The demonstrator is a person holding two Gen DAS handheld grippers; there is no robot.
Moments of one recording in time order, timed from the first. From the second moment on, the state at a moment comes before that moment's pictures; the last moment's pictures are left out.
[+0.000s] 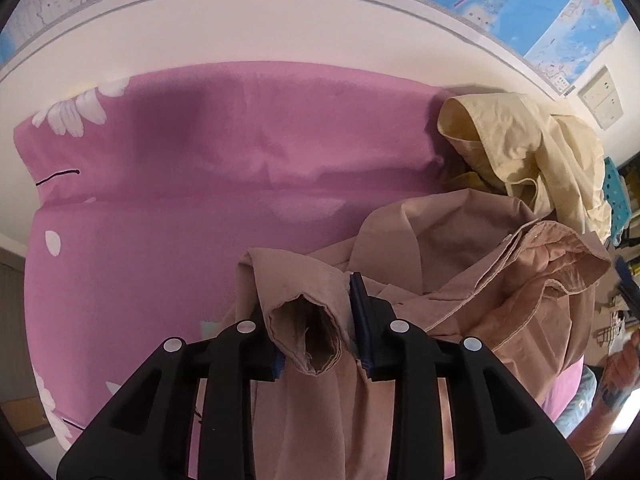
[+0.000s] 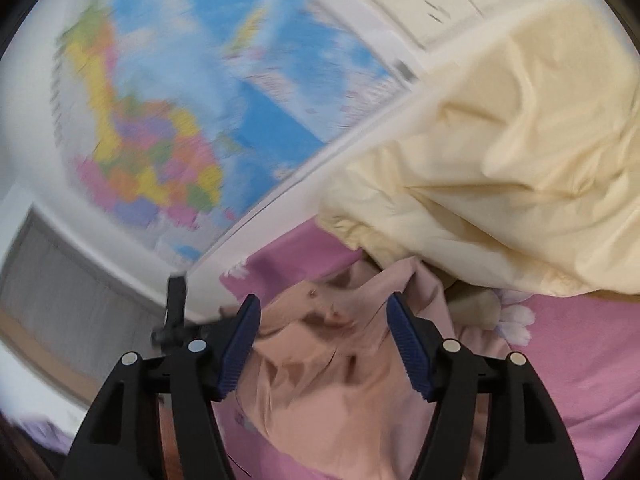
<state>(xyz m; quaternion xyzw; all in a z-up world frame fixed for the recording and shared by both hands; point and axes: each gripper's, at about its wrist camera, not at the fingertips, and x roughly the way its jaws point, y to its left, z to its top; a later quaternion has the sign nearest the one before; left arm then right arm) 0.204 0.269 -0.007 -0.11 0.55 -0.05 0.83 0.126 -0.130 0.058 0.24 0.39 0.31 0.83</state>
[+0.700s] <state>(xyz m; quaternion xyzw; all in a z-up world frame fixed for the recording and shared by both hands) 0.199 0.266 0.008 -0.10 0.53 -0.07 0.84 0.151 0.021 0.012 -0.28 0.36 0.20 0.87</state>
